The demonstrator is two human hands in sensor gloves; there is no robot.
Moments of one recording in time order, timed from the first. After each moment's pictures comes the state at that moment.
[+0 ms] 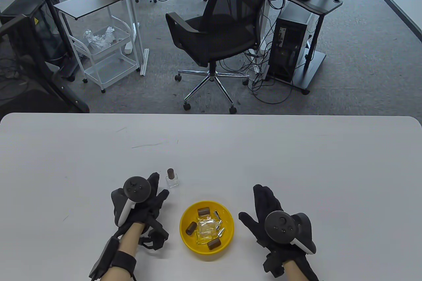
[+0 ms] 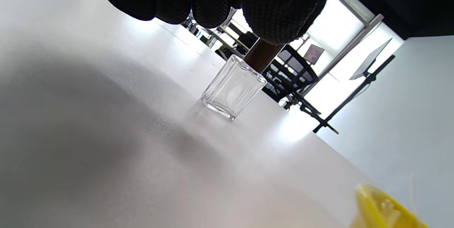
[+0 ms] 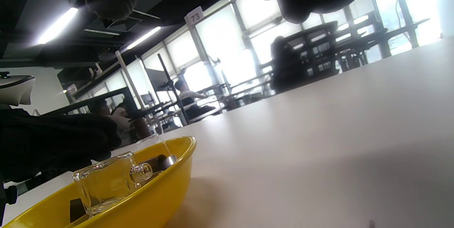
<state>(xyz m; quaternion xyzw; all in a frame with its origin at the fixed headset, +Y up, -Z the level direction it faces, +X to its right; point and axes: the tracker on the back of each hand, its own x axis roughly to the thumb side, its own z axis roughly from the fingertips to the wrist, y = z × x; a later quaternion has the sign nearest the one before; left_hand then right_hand) -0.223 -0.744 -0.388 -0.04 0.04 0.32 0.95 0.149 -0.701 -0.312 0.17 -0.06 0.96 0.23</state>
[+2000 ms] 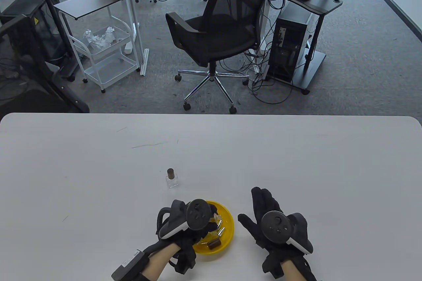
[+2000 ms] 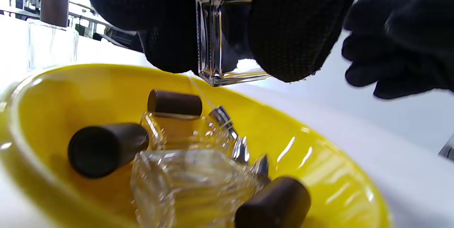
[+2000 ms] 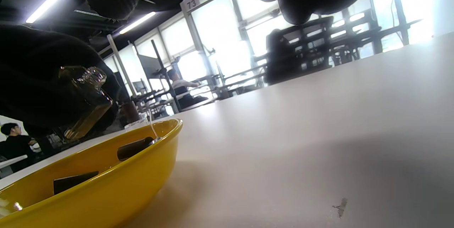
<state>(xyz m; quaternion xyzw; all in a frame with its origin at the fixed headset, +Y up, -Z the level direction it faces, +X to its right) -0.093 -0.705 -0.336 -0.04 -0.19 0.17 0.97 0.146 -0.706 -0.313 0.16 -0.04 0.97 0.20</state>
